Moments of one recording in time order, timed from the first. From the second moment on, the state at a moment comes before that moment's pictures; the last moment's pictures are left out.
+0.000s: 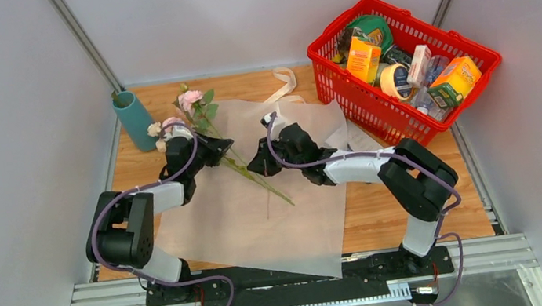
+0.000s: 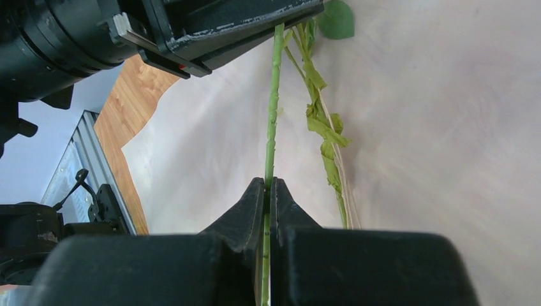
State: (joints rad) left arm -0.19 1.54 0.56 0.65 0.29 -1.08; right arm 0.81 1.76 0.97 0.43 -0.25 0.58
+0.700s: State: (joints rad) left arm -0.27 1.26 0.72 0.27 0.24 -0.75; right arm 0.81 1.47 0.85 0.39 -0.20 0.60
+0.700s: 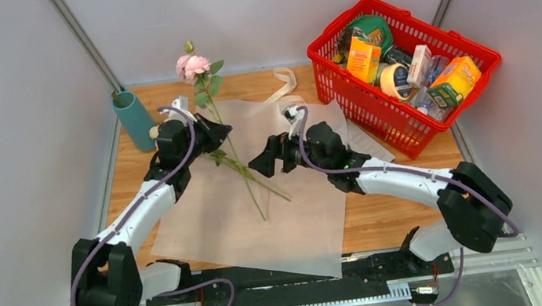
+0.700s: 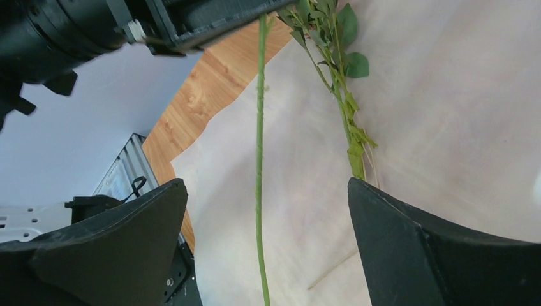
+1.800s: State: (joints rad) left arm -0.09 1.24 1.29 0.47 -0.52 0.16; right arm 0.81 1.14 0.68 0.32 -0.17 0.59
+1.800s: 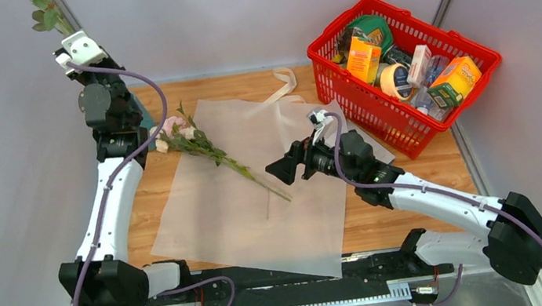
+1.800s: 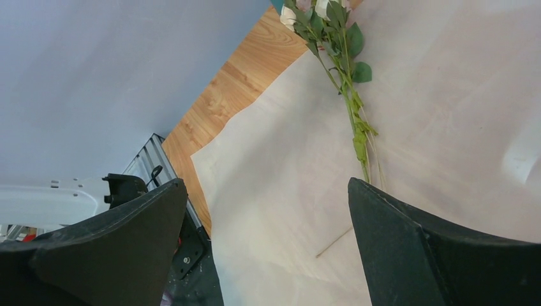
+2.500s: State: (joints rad) left arm 0.06 1.39 1.47 0.58 -0.41 0.22; right arm 0.81 1.05 0.68 0.31 -0.19 0.58
